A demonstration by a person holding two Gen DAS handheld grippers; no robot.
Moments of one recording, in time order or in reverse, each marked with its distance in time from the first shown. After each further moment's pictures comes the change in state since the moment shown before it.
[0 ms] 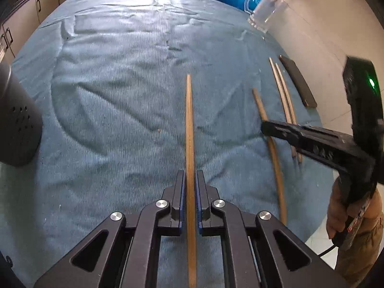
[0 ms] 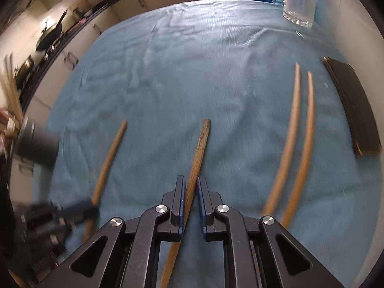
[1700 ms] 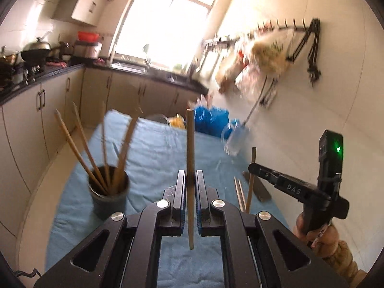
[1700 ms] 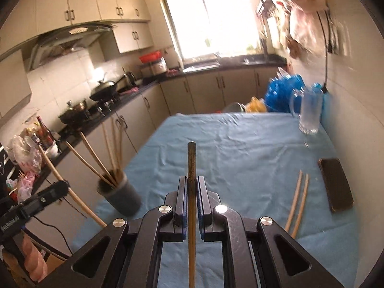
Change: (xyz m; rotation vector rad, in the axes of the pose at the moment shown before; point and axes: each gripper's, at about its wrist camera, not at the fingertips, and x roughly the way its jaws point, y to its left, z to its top) left arm -0.248 0.037 -0.067 -0.004 -0.756 -0.062; right arm -0.161 0.111 -0.016 -0.138 -0.585 0.129
